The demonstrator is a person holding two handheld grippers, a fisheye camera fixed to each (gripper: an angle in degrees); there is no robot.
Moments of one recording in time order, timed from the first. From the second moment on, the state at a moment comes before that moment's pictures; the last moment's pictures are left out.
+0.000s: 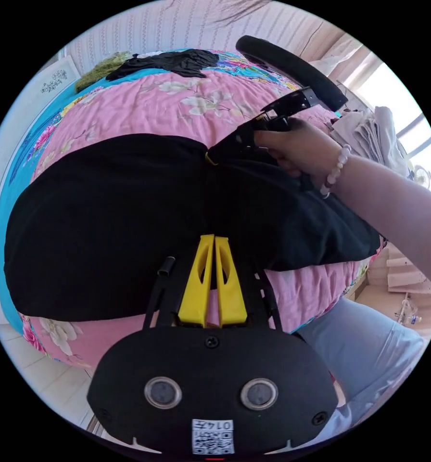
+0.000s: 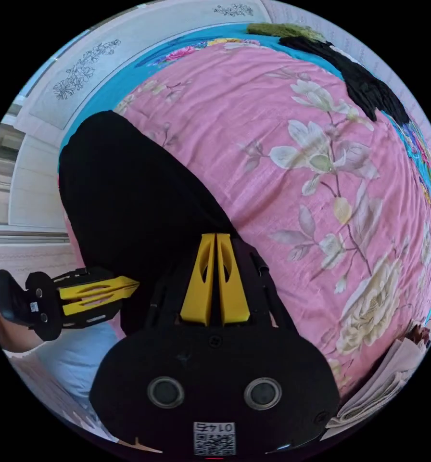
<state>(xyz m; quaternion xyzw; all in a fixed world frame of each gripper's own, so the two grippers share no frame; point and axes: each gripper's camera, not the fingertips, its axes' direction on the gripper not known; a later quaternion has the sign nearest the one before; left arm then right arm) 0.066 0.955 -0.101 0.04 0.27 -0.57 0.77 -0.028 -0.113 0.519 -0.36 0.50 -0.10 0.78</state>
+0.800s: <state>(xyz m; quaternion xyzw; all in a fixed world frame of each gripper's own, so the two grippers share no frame) 0.038 0.772 -0.106 0.17 0.33 -0.39 0.84 -0.145 0.163 0.036 -0.01 0.50 0.13 0.86</state>
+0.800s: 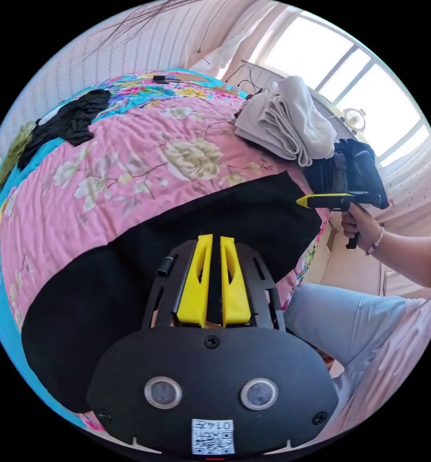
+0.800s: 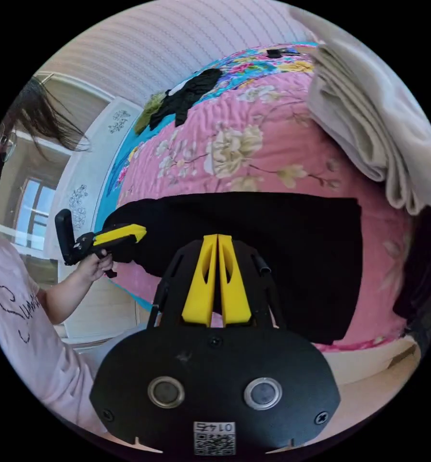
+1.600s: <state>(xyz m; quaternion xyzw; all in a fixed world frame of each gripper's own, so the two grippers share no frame) 0.043 0.469 -0.077 0.20 0.41 -0.10 0.89 -0.102 0.379 -0.148 0.10 0.38 0.25 0.88</state>
